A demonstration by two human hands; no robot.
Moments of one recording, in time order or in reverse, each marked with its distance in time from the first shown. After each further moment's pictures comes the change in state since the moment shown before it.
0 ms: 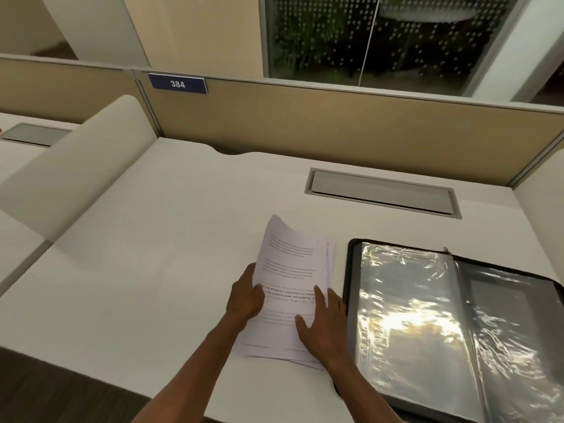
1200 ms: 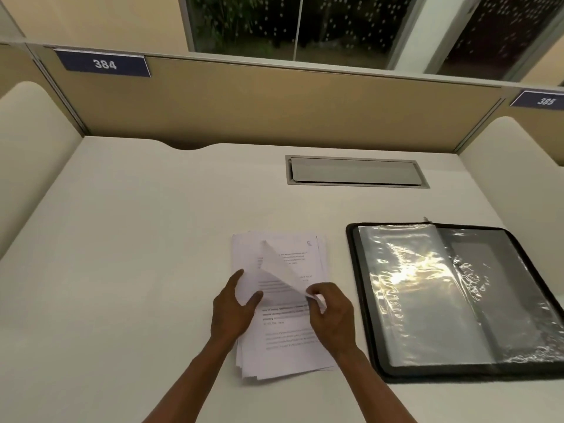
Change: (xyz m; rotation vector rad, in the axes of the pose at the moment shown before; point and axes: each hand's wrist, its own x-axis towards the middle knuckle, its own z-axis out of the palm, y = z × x) left_hand 0.048 -0.041 -0.076 0.021 -0.121 0.110; right_hand 0.015 -0.069 0.028 0.197 0.542 -0.186
